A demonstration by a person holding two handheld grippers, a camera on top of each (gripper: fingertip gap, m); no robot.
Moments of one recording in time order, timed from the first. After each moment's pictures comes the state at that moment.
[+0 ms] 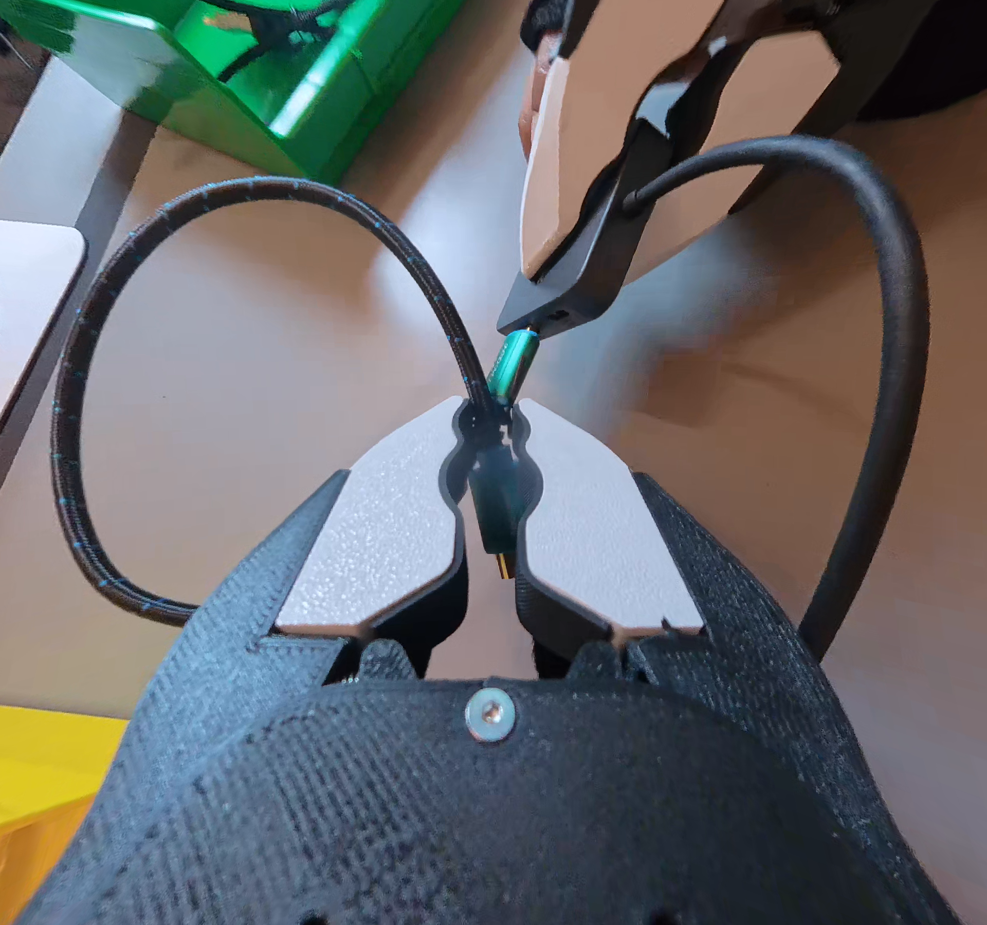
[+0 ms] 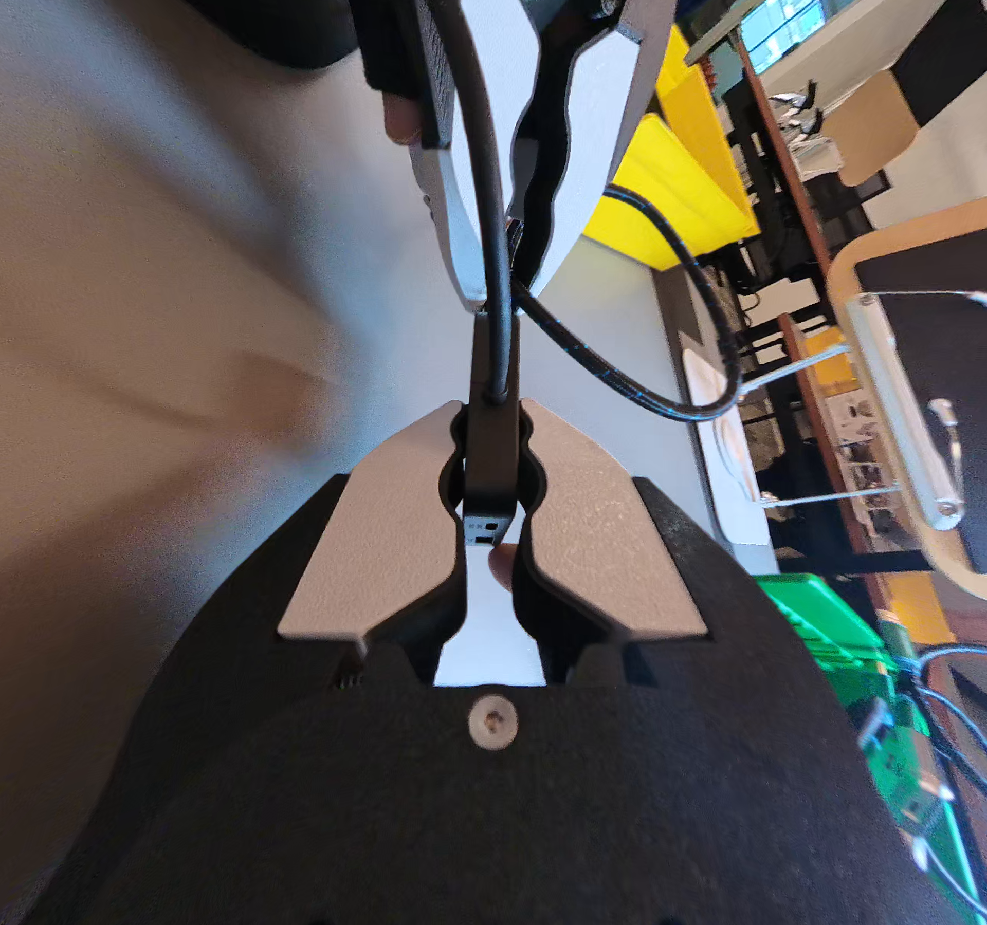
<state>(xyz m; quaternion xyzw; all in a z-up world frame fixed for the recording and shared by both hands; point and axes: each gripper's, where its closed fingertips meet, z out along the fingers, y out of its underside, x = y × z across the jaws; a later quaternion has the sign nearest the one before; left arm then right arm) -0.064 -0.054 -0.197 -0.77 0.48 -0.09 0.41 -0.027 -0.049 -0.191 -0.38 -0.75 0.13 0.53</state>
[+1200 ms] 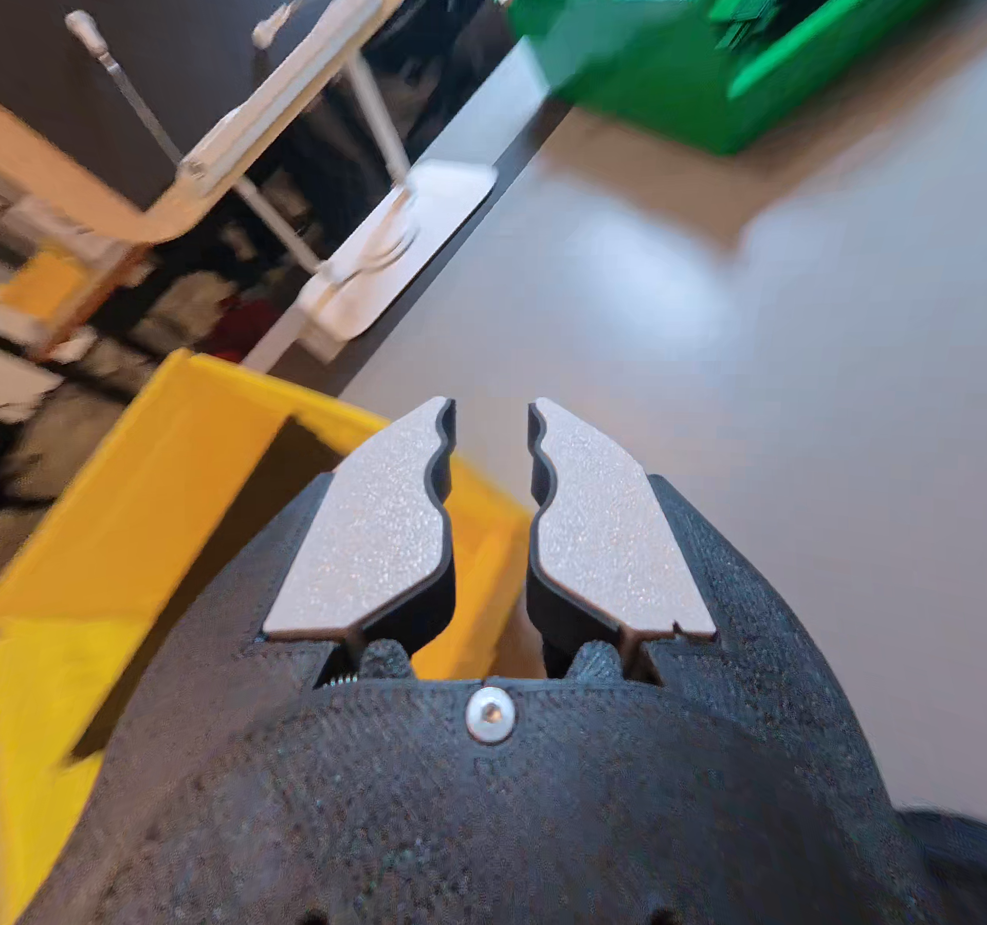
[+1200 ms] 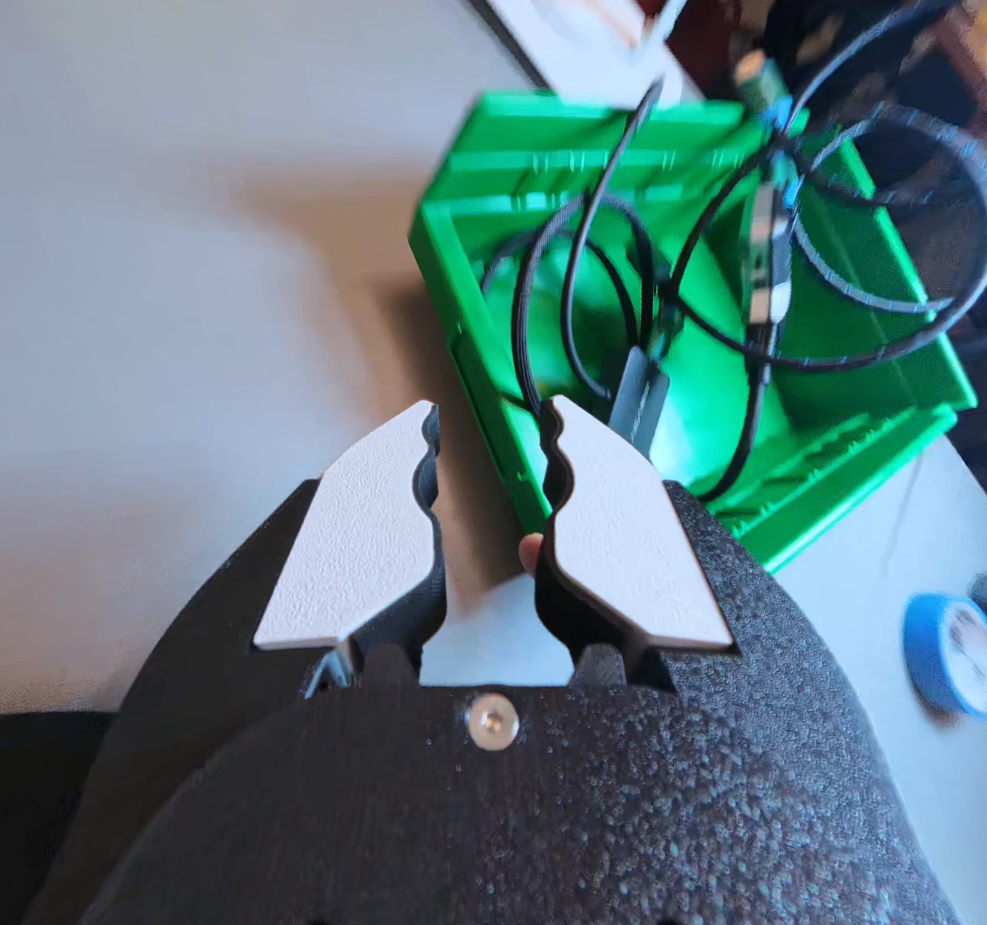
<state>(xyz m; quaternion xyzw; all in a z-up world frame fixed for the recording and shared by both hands) -0.211 -0.005 -0.143 -0.78 0.31 0.08 0.54 0.099 0.093 -0.161 -0.71 -0.55 0.06 0.43</state>
